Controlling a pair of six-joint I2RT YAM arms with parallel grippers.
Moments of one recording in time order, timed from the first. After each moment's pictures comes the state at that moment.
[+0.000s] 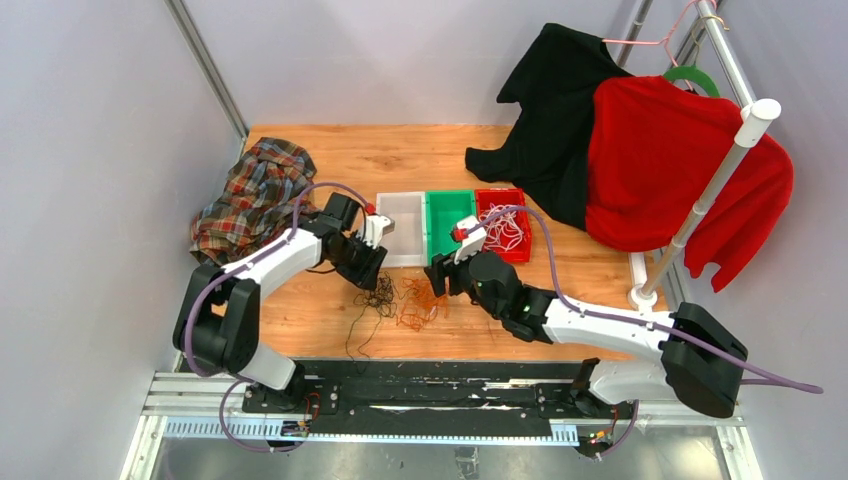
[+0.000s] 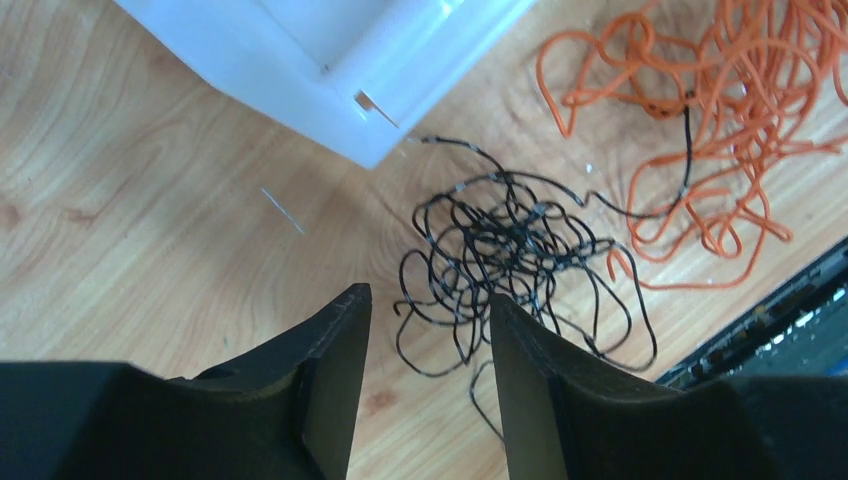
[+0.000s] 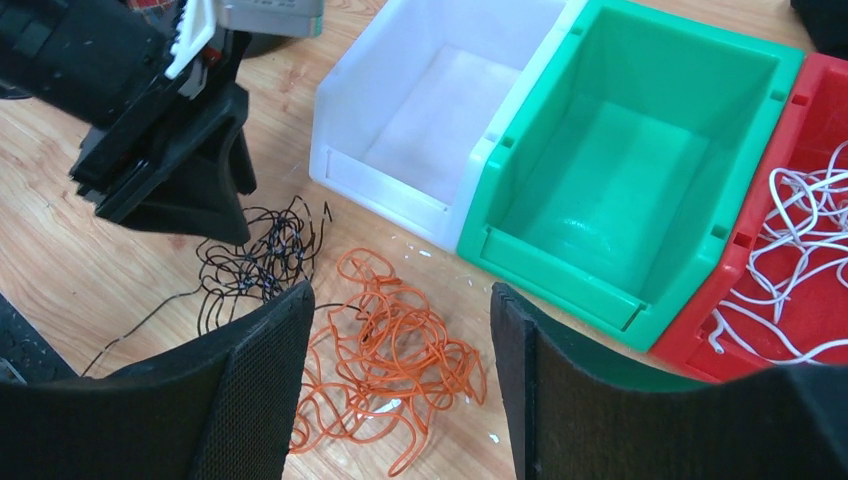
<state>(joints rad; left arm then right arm) -0.35 1.47 0.89 -0.61 0.35 0.25 1.03 1.25 0.62 0.32 0.36 0.24</state>
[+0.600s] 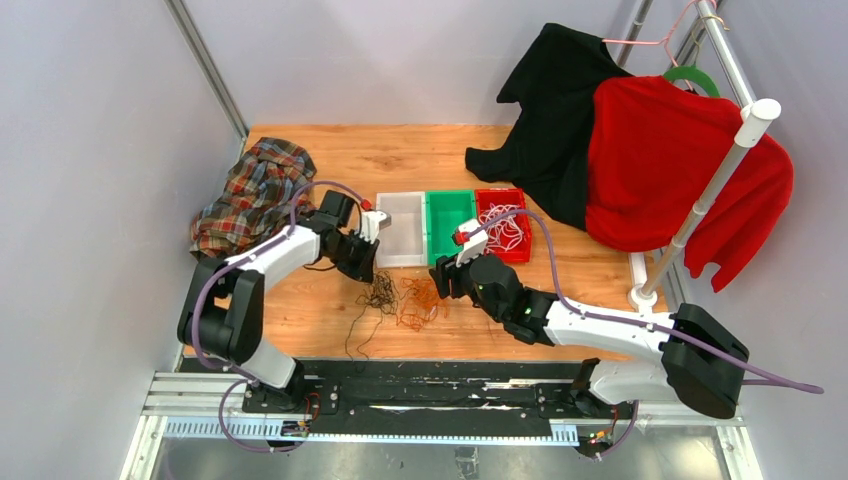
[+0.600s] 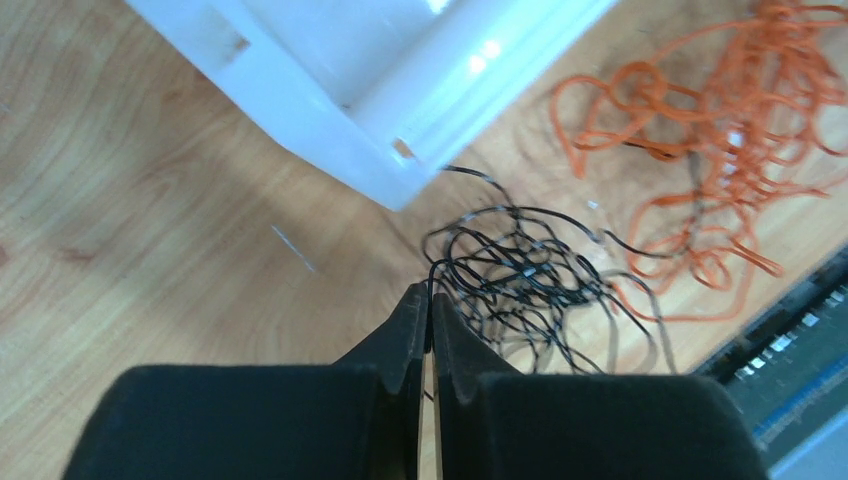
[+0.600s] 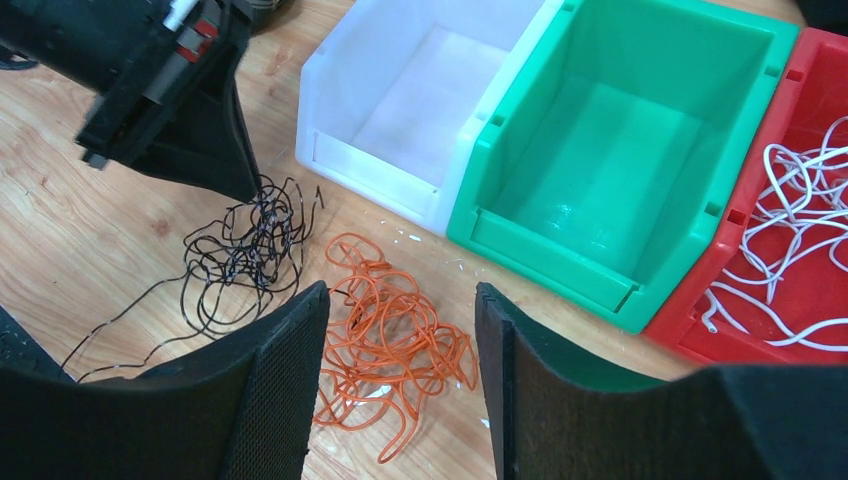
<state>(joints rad) -0.30 1.55 0.88 -0.51 0.41 0.22 1.03 1.24 0.59 0.32 0.37 0.25</state>
